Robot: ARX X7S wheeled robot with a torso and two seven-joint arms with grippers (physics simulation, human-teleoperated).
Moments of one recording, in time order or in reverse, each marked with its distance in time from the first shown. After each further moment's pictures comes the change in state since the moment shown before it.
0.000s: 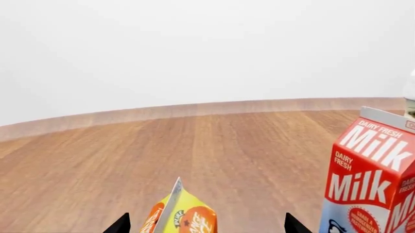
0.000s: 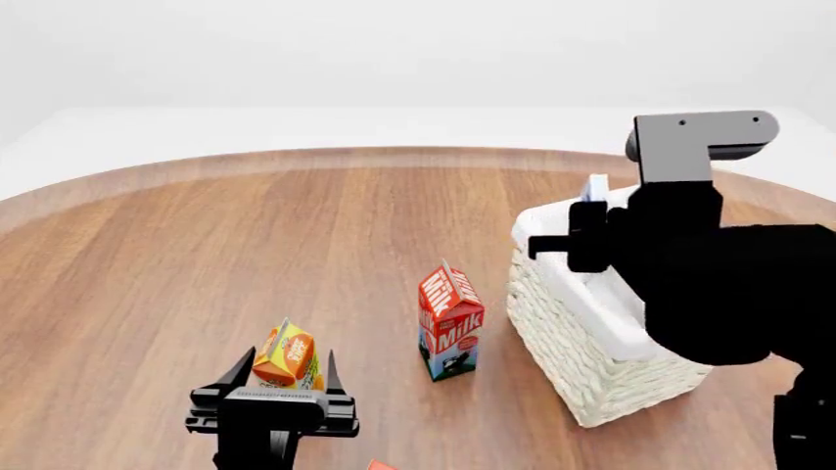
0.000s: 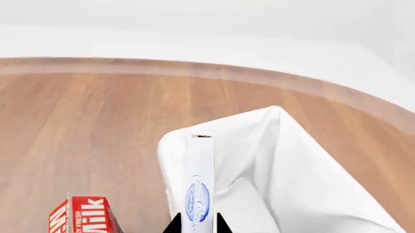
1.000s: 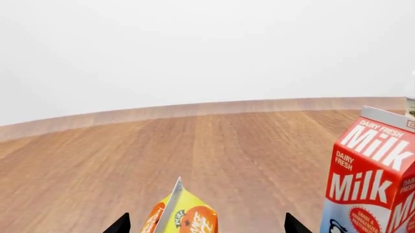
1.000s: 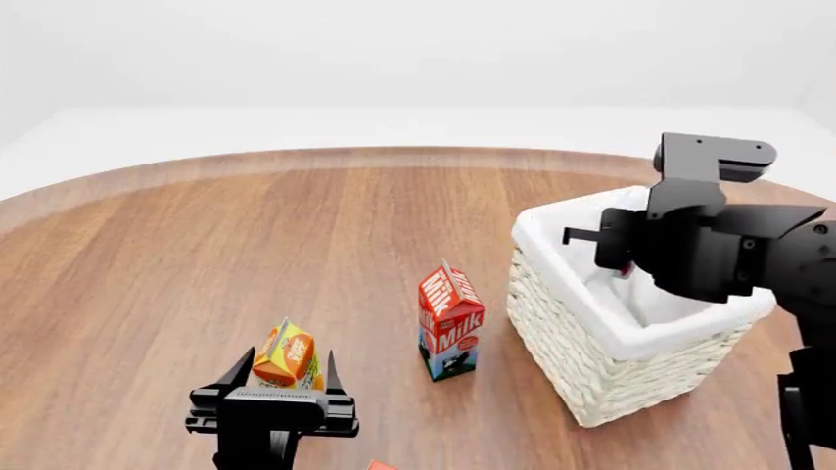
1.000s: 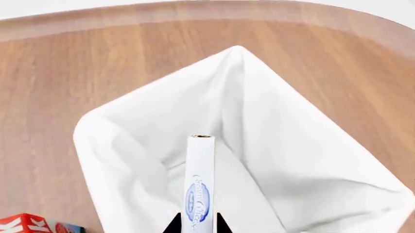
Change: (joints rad) left arm -0.003 -0.008 0.011 0.000 -0.006 0.002 -0.011; right arm 0.081 0.015 -0.081 0.444 -0.260 -0.101 -0.279
